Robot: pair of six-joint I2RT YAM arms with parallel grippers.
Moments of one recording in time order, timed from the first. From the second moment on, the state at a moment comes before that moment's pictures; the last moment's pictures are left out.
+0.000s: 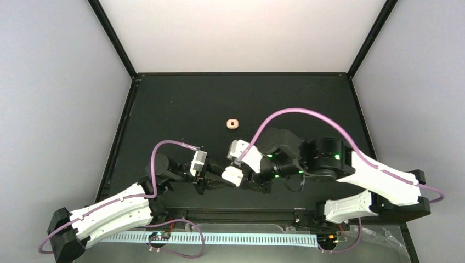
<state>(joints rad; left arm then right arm) -0.93 0.69 0.39 0.58 0.74 -0.40 1.36 1.25 1.64 -1.16 -0.09 0.10</state>
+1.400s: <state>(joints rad) -0.93 0.66 0.39 0.57 0.70 -0.40 1.28 1.17 1.48 -0.92 0.09 0.21</state>
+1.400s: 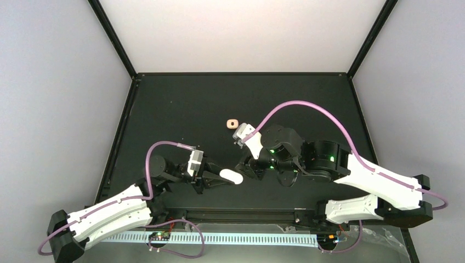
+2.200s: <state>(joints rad) -0.94 0.69 0.43 0.47 0.59 -0.42 1.29 1.23 1.45 -0.89 0.25 0.22</state>
